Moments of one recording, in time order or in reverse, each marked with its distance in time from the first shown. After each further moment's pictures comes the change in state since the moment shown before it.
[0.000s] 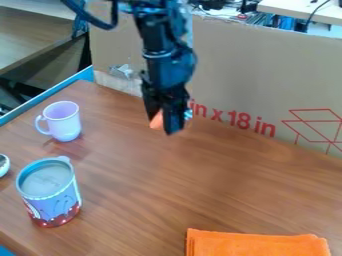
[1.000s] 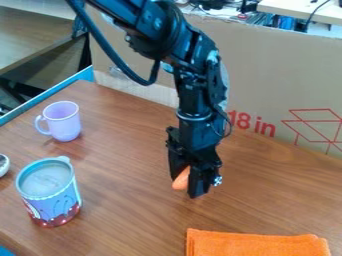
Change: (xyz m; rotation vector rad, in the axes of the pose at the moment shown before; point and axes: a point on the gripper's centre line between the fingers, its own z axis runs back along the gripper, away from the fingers) arm -0.013 -0.057 -0.059 -0.046 0.142 -0.033
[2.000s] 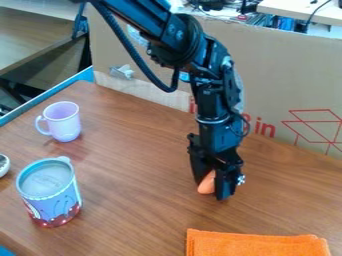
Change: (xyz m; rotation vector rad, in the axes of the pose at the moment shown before) arm 0.029 -0.008 -0.019 -0.090 -0.022 0.002
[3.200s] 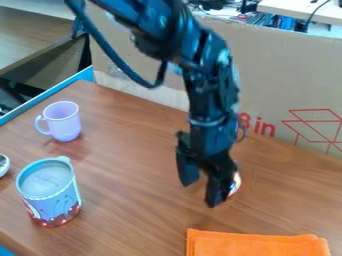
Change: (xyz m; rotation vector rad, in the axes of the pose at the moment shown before) arm -0.024 -0.018 0.034 0.099 -0.060 0.022
